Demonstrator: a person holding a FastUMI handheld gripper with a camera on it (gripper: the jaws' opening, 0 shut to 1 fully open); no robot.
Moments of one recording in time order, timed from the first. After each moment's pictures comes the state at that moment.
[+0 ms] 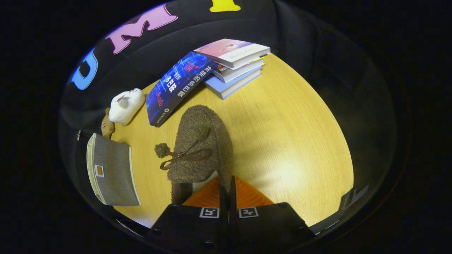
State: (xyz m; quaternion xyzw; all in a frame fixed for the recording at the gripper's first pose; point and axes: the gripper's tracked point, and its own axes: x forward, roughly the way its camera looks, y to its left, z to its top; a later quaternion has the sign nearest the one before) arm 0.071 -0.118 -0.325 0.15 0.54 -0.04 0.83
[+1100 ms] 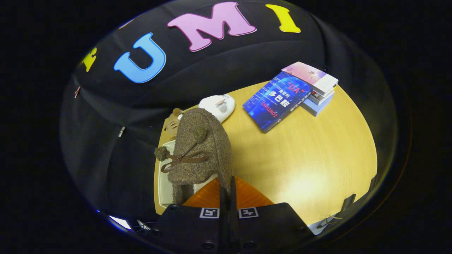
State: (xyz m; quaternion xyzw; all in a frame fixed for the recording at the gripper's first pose) arm 0.090 0.169 -0.177 0.19 0.49 0.08 0.85
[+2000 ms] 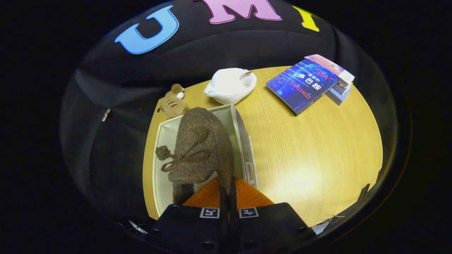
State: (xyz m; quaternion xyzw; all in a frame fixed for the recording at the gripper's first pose) arm 0.094 0.278 -0.264 0.14 0.54 0.04 0.83
